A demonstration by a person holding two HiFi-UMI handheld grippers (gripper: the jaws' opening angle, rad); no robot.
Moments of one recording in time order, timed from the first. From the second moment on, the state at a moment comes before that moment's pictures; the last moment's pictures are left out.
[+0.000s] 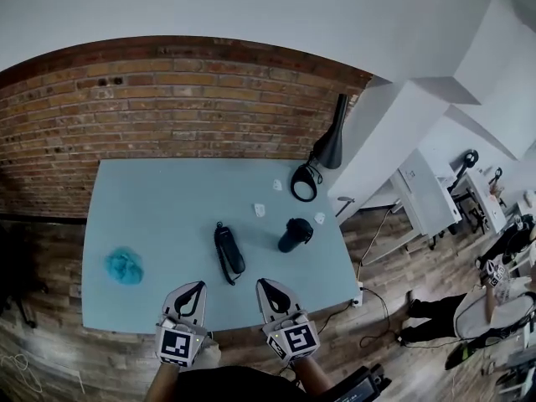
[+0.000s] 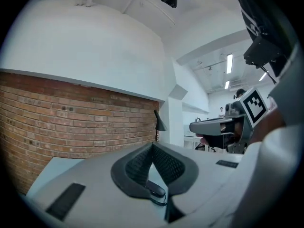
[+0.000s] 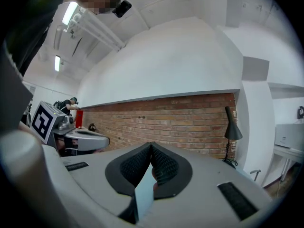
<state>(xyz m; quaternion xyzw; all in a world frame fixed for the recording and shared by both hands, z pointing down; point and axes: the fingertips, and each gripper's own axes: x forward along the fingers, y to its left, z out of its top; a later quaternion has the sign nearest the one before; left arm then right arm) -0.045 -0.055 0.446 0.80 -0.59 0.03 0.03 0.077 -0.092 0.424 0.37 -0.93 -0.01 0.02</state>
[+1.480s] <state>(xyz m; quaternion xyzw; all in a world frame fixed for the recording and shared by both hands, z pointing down) -0.146 -0.169 0.497 0.82 -0.56 0.01 0.07 -0.032 -0.303 0.542 0.36 -0.92 0.05 0.16</state>
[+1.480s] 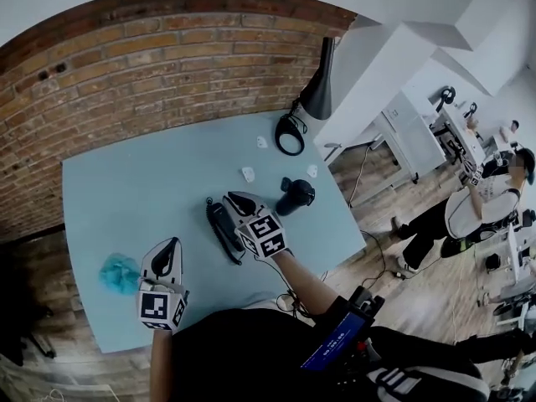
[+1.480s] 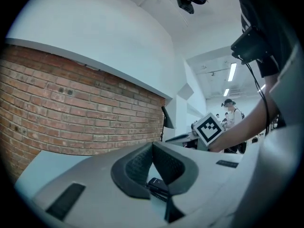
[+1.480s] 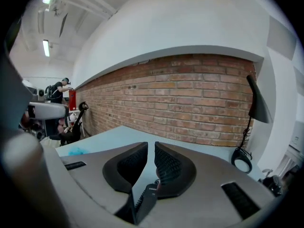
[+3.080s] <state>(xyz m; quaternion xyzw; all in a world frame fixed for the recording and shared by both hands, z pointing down) -0.154 -0.169 0.536 0.83 -0.55 0.05 0.11 -0.017 -0.300 0.757 0.30 -0.83 0.20 0.42</state>
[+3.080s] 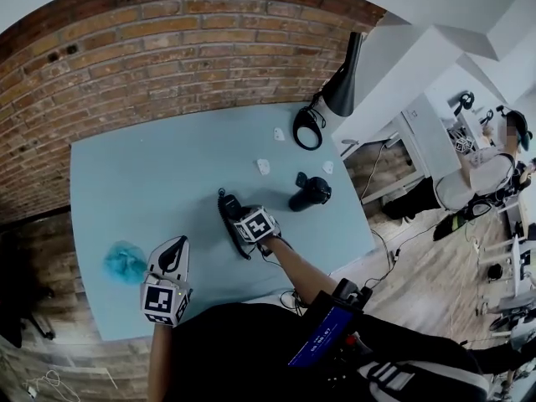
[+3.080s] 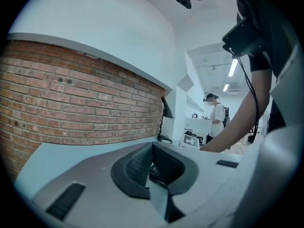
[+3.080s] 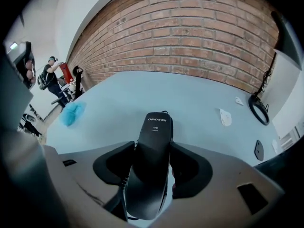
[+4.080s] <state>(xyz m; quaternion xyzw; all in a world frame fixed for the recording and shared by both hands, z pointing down) -0.151 -0.164 0.542 0.83 -0.54 0.05 0.13 -0.012 -0.294 0.757 0.33 -0.83 0.22 0.40</state>
